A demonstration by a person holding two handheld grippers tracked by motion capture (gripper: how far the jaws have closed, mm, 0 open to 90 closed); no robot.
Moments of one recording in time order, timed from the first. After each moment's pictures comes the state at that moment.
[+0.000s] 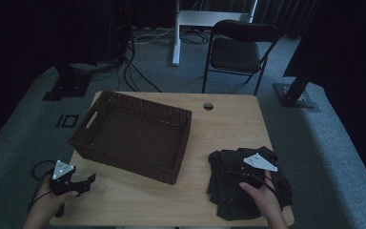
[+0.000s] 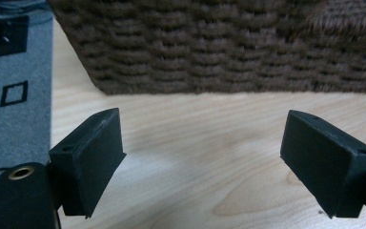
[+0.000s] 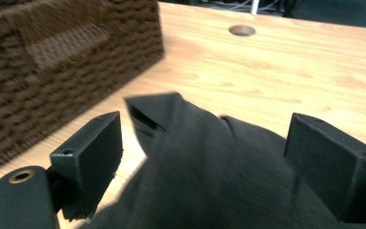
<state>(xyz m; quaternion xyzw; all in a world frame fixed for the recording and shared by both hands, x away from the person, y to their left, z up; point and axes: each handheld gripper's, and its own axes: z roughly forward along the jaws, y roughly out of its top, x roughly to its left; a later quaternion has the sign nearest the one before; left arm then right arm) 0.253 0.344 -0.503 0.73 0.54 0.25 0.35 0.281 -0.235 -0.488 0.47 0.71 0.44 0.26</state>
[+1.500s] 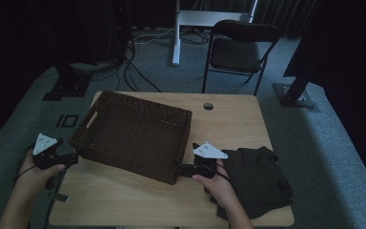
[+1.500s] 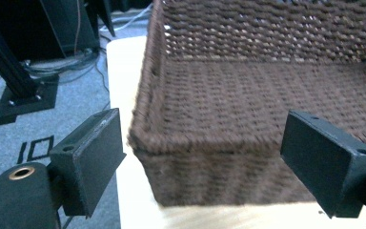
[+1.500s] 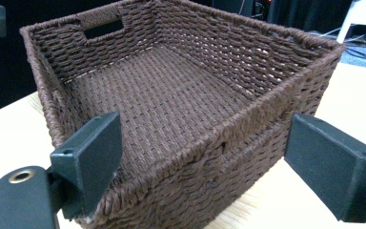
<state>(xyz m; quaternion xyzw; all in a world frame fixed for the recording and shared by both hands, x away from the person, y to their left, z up) 0.299 0.370 -0.441 0.69 0.51 0.31 0.40 0.297 -0.098 -0.456 0.39 0.74 0.51 0.21</state>
